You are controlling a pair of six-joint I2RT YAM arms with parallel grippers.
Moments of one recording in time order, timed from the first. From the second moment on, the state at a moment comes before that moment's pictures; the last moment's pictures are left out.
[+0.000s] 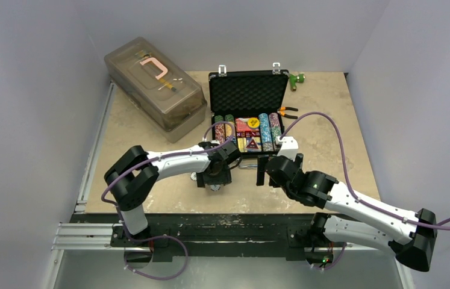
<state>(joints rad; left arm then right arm) -0.94 1.76 1.14 -0.80 -0.25 -1.09 1.00 0.90 0.73 -0.68 0.61 0.74</state>
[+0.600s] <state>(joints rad) -0.94 1.77 1.09 -0.74 -0.25 -1.09 1.00 0.95 0.73 -0.67 0.58 0.72</state>
